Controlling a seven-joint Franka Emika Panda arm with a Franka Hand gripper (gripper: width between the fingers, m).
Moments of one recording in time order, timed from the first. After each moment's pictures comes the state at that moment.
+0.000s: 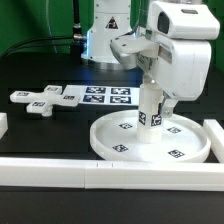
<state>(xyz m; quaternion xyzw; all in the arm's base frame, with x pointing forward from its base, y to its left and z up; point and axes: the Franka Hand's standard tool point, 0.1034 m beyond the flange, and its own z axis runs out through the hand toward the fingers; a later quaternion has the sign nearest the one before) 0.552 0.044 0.065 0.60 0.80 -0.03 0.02</state>
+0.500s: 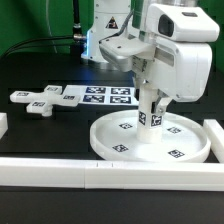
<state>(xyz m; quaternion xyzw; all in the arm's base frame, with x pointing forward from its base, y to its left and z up) 0.550 0.035 0.063 0.56 0.82 -0.03 0.02</state>
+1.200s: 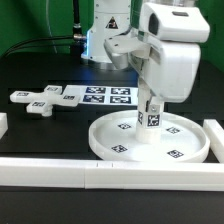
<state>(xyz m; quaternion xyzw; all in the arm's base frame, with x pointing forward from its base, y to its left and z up) 0.548 0.033 0.063 0.70 0.71 -0.03 0.02</state>
